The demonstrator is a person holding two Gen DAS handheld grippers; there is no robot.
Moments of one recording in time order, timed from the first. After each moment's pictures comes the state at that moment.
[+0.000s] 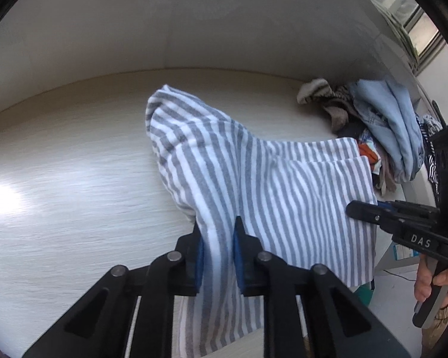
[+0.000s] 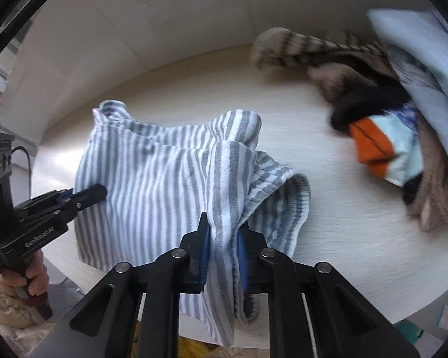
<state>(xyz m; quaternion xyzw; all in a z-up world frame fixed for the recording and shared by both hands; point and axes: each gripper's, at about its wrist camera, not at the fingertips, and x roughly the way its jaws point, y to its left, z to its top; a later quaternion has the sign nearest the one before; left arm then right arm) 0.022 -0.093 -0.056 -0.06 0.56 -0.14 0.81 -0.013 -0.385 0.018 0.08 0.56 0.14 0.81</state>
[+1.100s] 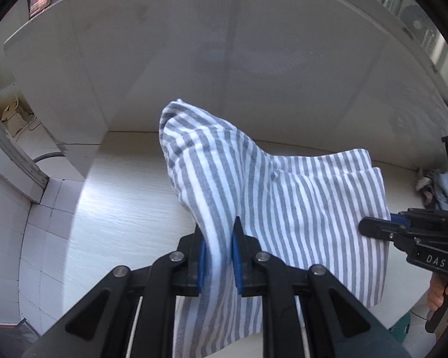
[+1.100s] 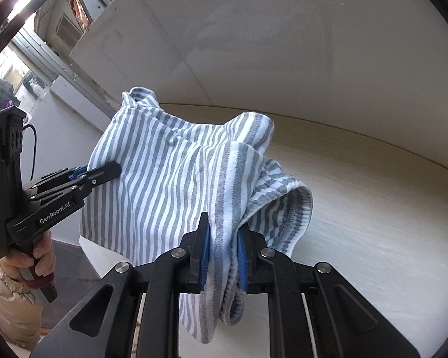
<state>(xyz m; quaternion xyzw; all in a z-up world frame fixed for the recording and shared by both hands) 0.018 0.269 0.001 -0.07 0.50 0.05 0.86 0.040 0.011 0.061 0.00 0.52 0.32 0.79</state>
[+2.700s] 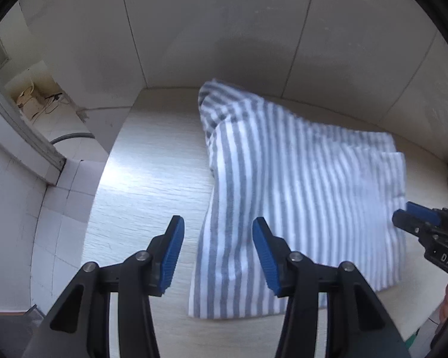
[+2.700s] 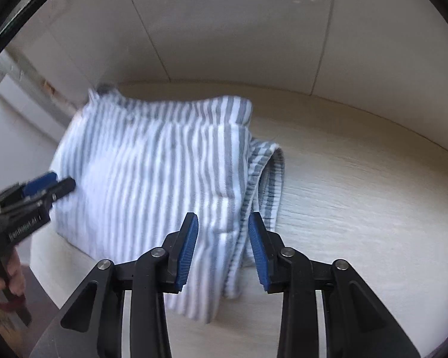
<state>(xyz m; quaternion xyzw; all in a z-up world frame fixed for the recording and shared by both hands) -0.011 0.332 -0.043 -0.06 0.53 0.08 0.84 0.034 0.043 0.018 -0.03 0.53 0.18 0.82</state>
